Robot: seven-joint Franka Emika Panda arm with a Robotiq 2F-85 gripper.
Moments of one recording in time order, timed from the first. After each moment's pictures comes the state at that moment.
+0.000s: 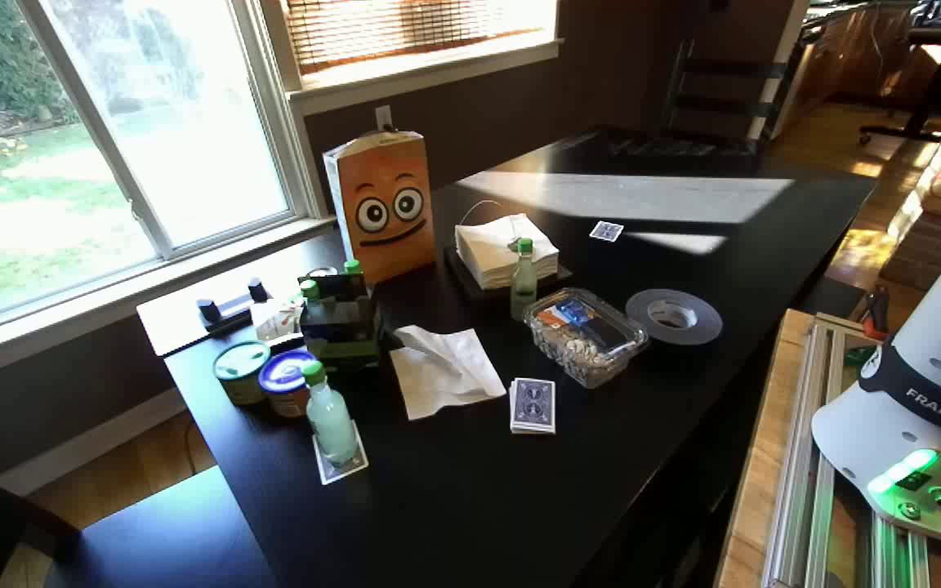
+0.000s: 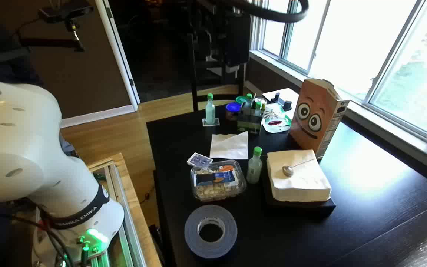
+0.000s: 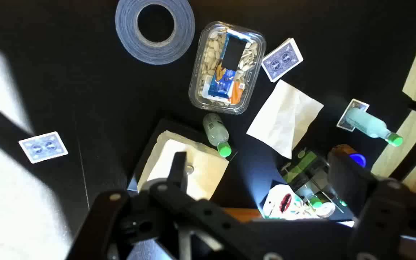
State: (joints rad) arm -0.09 -0.72 -0.28 -2.36 -0.02 1.72 -0.18
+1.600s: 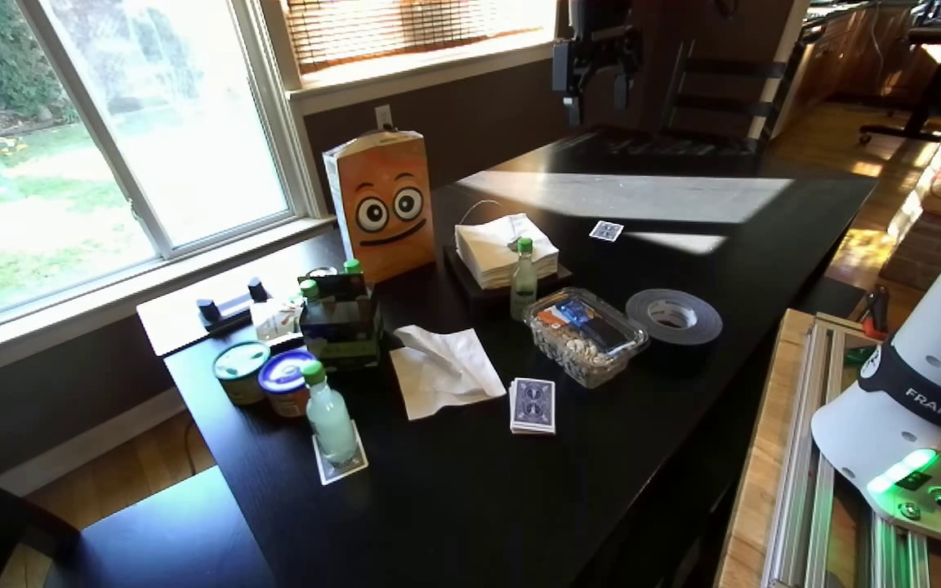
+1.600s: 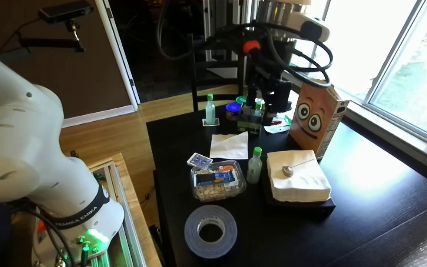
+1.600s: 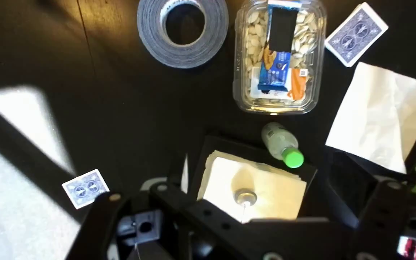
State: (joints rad) arm -0.15 -0.17 -0.11 -2.21 -0.10 1.91 0.12
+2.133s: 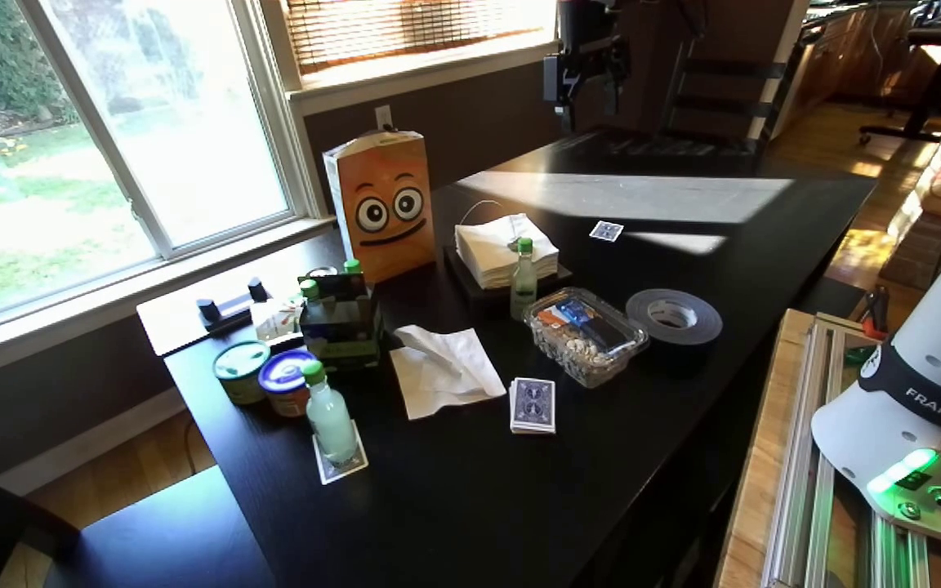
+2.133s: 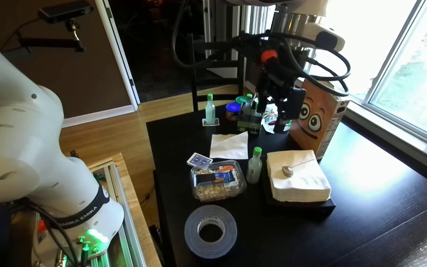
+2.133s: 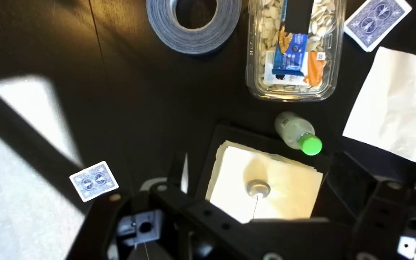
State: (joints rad) arm -0.15 -0.08 -0.12 -2.15 -0.12 1.93 0.12
